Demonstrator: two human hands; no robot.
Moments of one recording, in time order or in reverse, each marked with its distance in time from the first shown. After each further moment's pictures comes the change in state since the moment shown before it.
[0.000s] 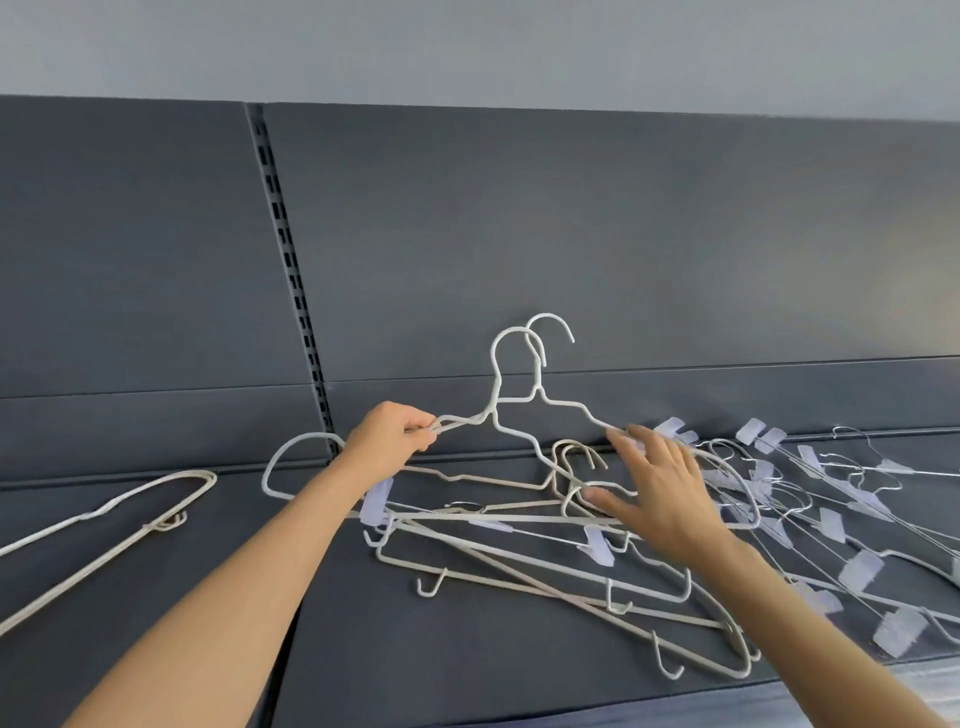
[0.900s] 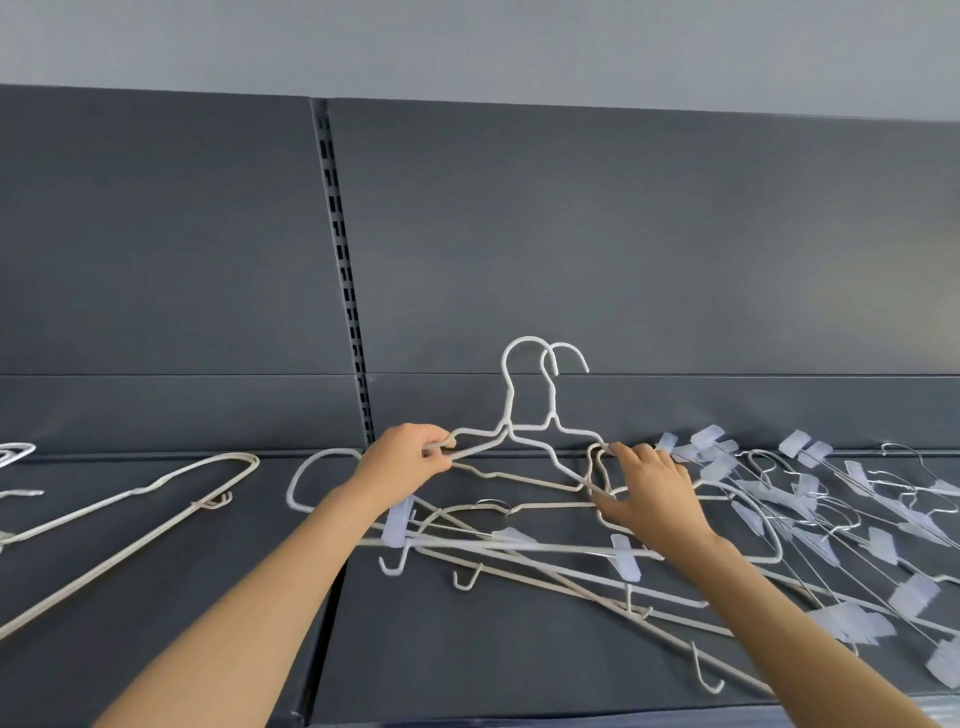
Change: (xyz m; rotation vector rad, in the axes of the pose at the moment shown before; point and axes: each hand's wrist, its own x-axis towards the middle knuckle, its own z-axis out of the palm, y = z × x) left_hand -0.026 -0.024 -0.009 0.114 -0.026 0.005; right_hand 0.024 -0.037 0.029 0.011 -0.035 0.074
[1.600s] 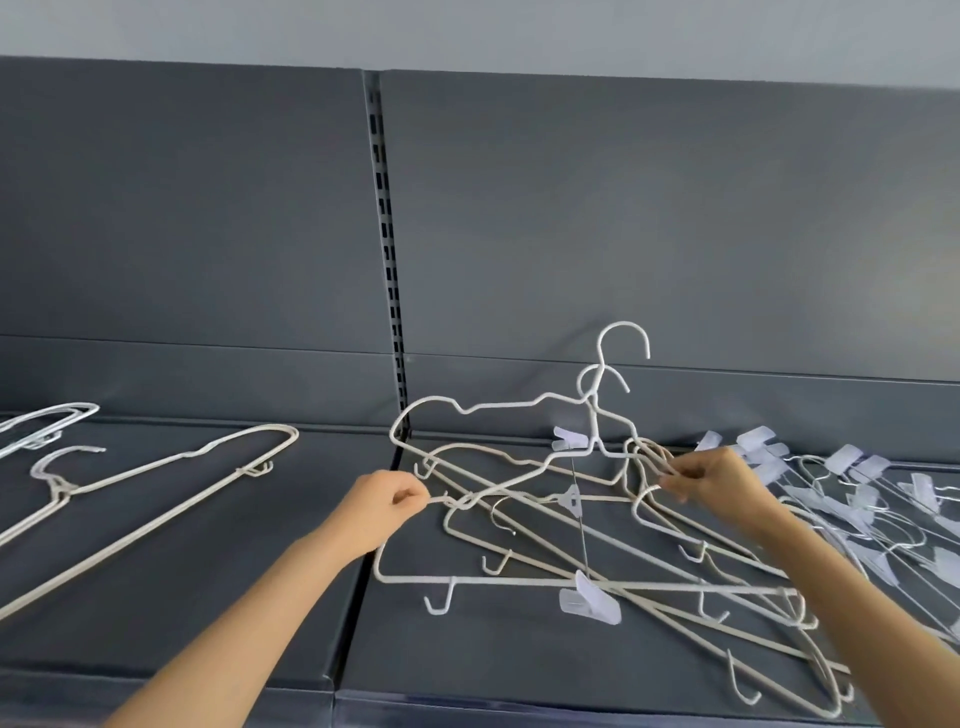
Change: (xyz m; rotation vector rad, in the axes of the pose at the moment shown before) left_hand -0.063 -0.050 -0.002 -0.011 -0.054 -0.177; right_hand 0.022 0.040 -0.003 0.616 -0.170 0.009
